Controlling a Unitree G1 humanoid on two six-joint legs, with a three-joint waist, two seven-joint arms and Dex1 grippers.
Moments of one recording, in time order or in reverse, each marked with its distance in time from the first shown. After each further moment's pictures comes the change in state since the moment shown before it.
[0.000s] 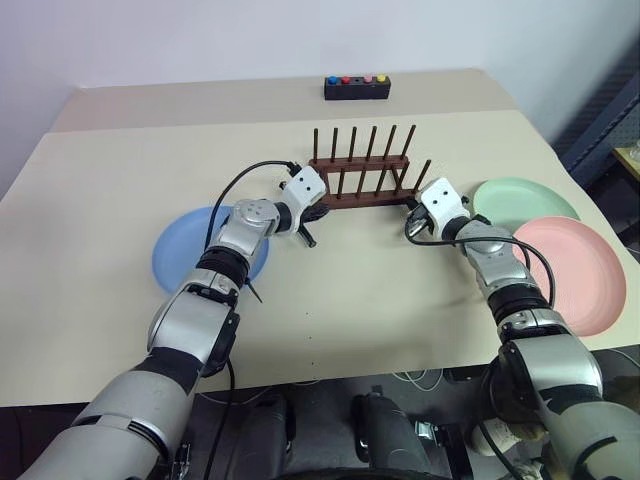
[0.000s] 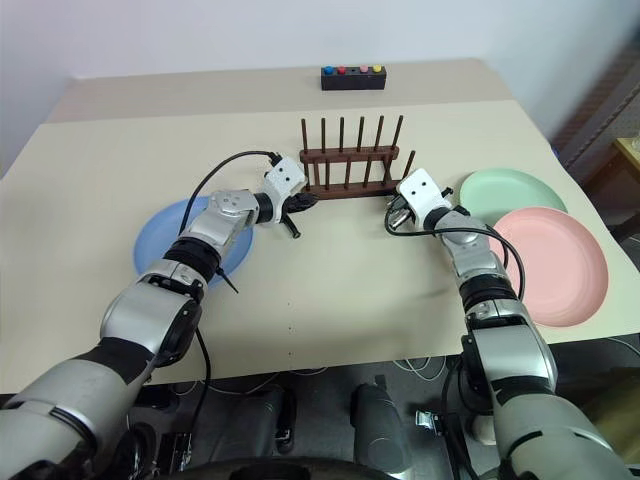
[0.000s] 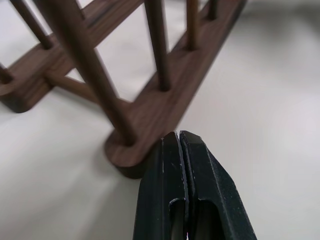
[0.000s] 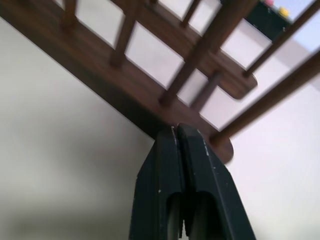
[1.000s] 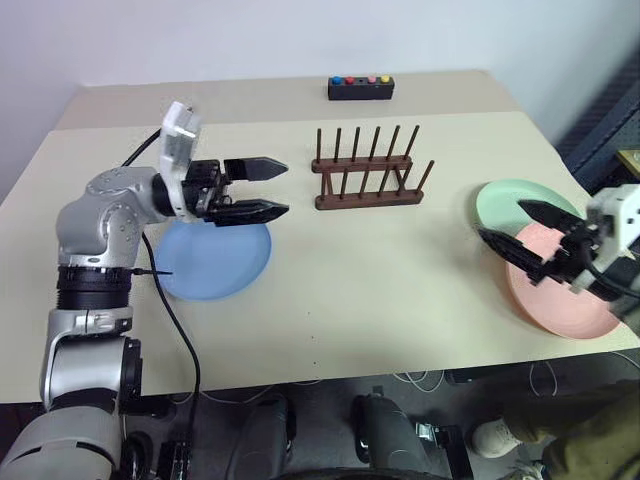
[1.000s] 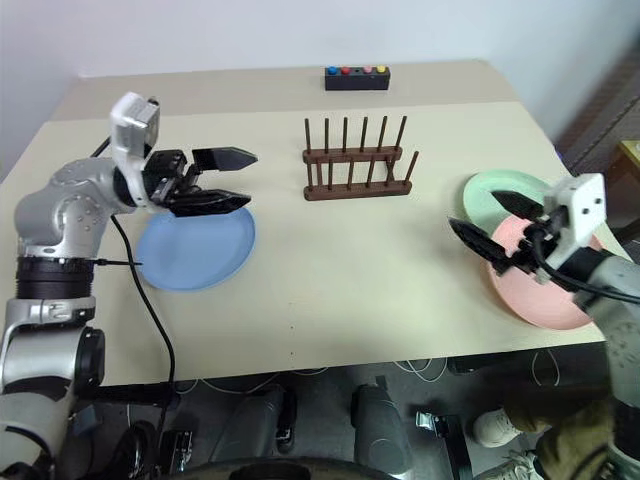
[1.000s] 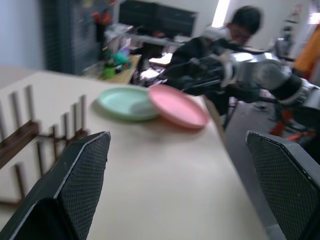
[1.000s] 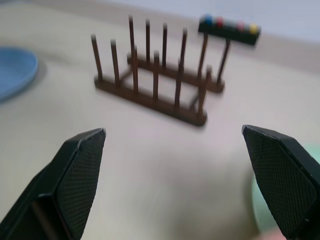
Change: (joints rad) left arm 0.307 0.424 0.264 -0.920 -0.668 0.564 -0.705; right arm 0.813 -0.374 -0.633 -1.292 0.786 0.934 0.233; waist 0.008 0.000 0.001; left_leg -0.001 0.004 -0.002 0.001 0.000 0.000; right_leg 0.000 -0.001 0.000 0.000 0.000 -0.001
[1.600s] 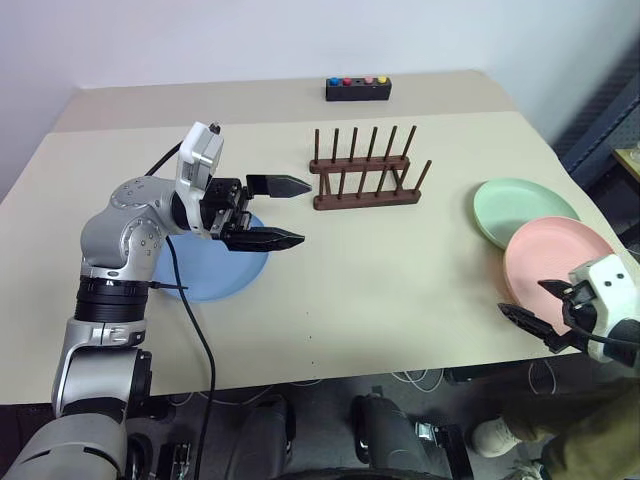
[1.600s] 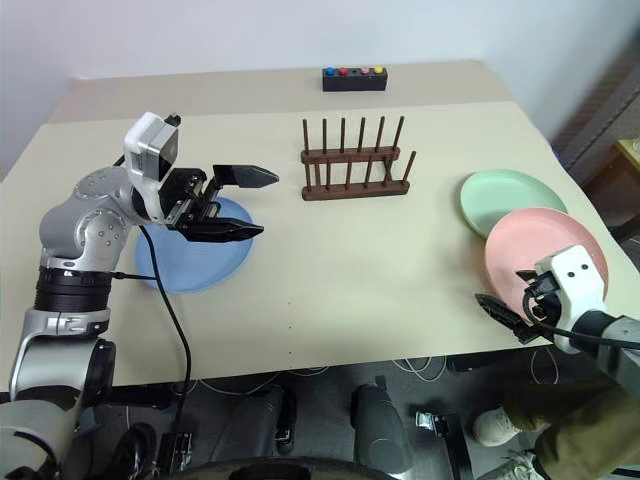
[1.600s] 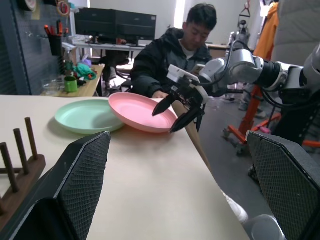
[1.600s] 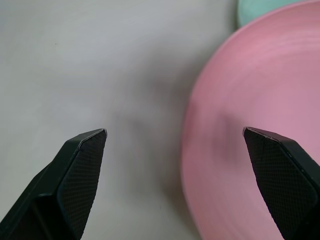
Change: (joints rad) left arm 0.015 -0.050 -0.065 -0.033 -0.013 -0.069 -0.025; right arm 0.257 -0.038 0.058 -0.031 -0.205 0.073 -0.076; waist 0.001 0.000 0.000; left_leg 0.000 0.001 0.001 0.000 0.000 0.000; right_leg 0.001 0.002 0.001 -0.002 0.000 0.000
